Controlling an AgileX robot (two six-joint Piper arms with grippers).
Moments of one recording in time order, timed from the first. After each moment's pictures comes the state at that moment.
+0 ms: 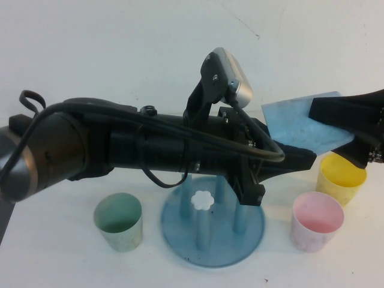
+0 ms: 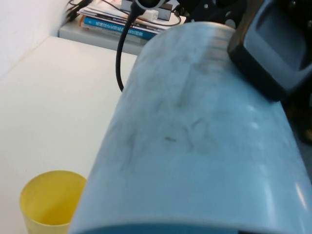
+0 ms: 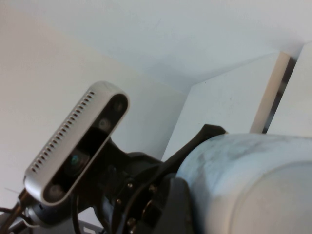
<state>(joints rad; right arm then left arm) 0.00 1.42 -0.75 1.75 1.24 -1.11 -0.55 1.62 -1.13 -1.65 0.97 1.72</state>
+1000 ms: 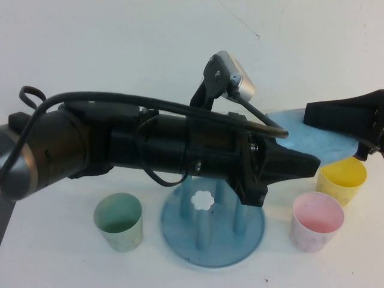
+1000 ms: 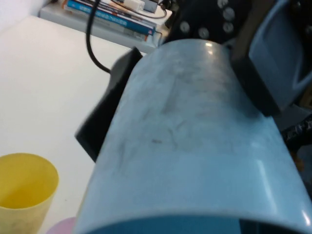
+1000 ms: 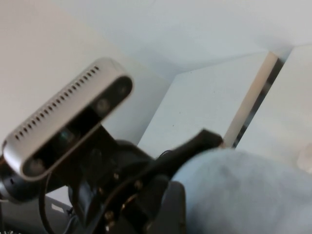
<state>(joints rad) 0.00 1.42 -0.80 1.68 1.23 -1.18 -0.55 1.62 -1.14 -1.61 1.00 1.58</state>
